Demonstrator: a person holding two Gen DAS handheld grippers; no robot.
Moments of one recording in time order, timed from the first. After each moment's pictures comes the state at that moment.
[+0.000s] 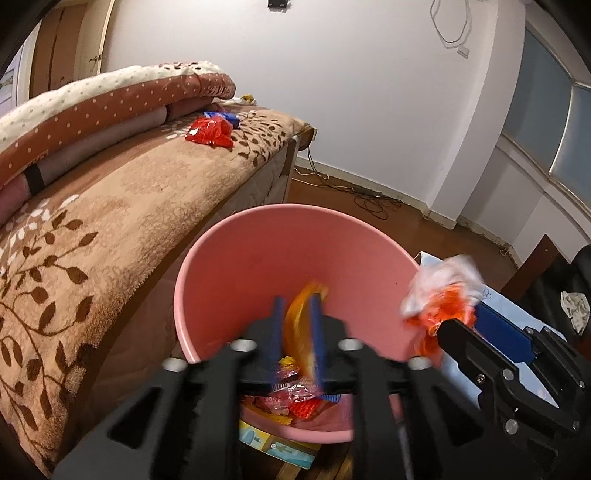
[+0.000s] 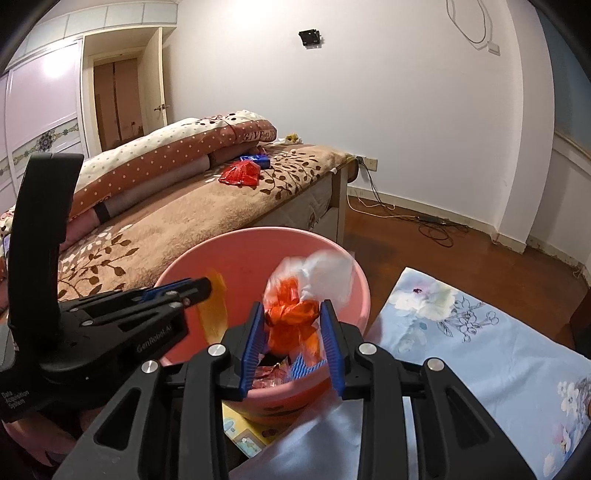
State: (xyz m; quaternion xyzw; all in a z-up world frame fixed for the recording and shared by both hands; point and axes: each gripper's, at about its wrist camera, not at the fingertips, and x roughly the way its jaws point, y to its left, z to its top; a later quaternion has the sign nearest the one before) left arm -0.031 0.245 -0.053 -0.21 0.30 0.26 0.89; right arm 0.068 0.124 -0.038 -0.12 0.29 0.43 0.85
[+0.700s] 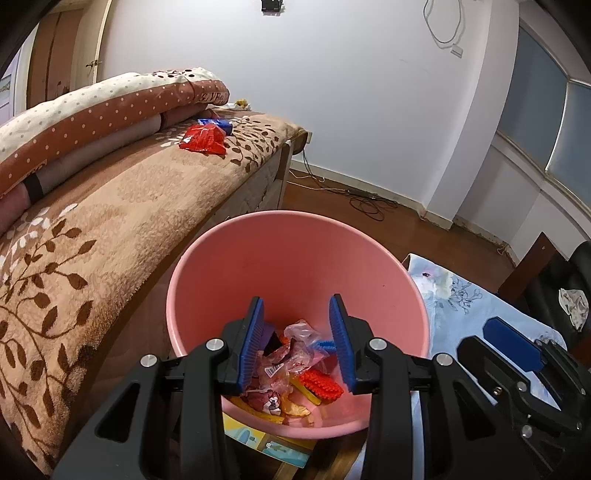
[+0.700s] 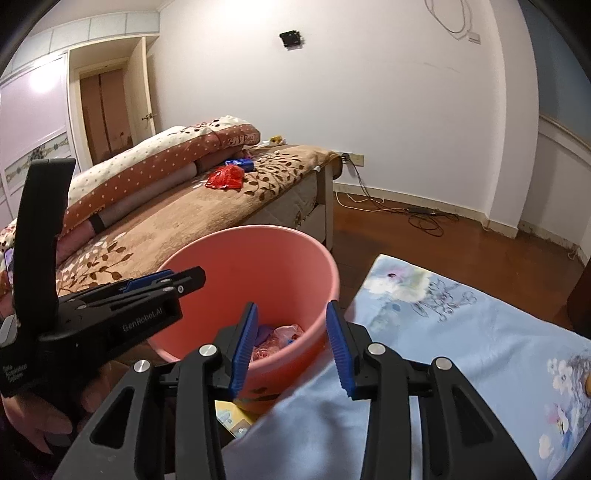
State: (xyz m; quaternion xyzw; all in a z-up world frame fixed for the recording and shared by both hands) left arm -0.027 0.233 -0.042 -0.20 0.30 0.26 0.90; right arm 0.073 0.087 -0.030 -0.09 0.31 0.41 0.85
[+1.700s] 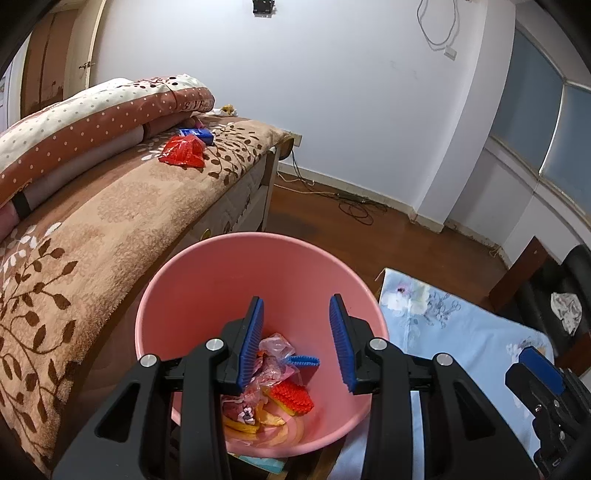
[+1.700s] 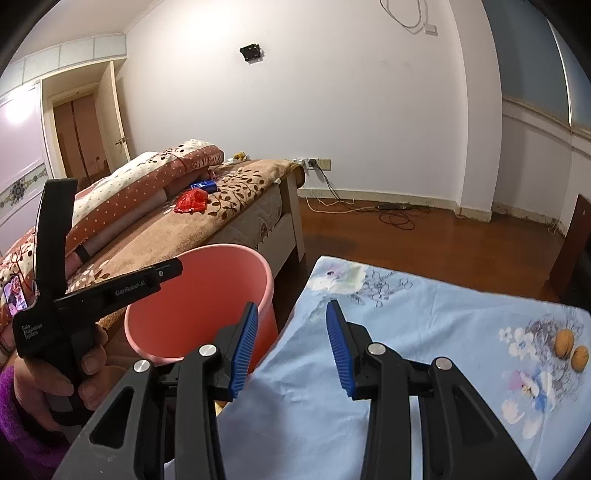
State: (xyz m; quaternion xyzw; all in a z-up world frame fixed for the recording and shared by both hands) left arm -0.002 0.220 -0.020 -0.20 0.30 0.24 0.90; right arm 0.089 0.023 -0.005 -0.05 0.32 0.37 0.87
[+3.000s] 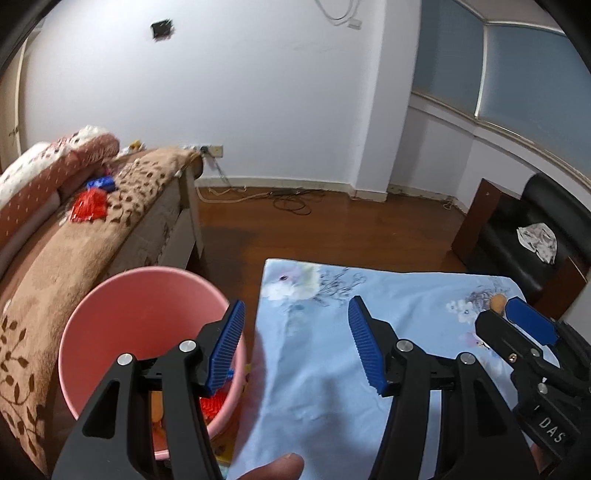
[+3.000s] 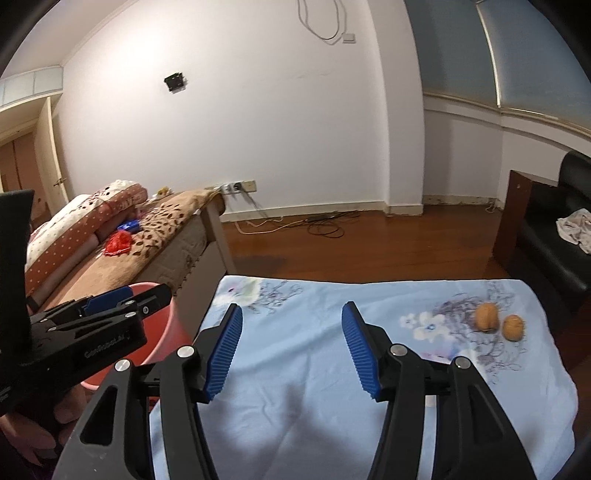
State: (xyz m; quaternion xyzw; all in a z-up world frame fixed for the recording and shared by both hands) left arm 0.064 0.105 0.007 -0.09 0.31 0.13 0.94; right arm 0.116 -0.065 0.012 -0.01 0.29 0.23 0.93
